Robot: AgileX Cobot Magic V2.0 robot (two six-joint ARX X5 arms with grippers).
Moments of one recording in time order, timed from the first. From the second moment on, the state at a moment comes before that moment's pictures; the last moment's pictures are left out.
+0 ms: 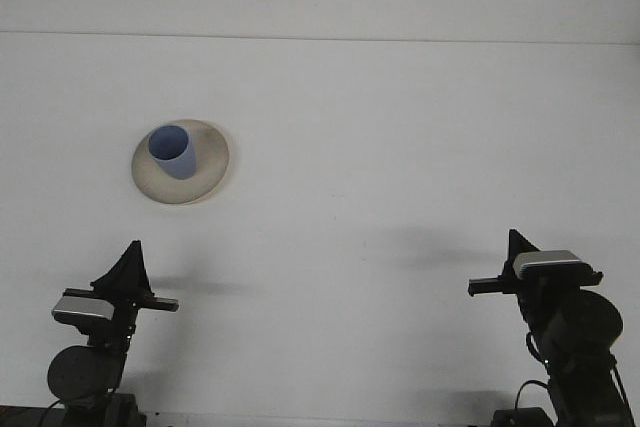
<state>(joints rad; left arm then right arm) -0.04 0.01 0.03 0.27 0.02 -0.04 0.08 0.47 0.60 -0.34 -0.02 0.01</state>
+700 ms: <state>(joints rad) -0.04 0.01 0.03 0.27 0.02 -0.04 0.00 0.00 0.22 -0.14 -0.03 0.01</state>
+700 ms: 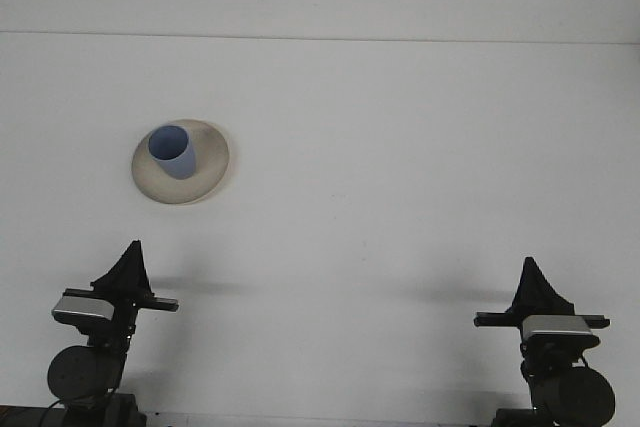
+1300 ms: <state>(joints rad) -0.04 0.01 0.03 0.27 0.02 -0.04 -0.01 0.00 0.03 0.14 -0.03 0.01</state>
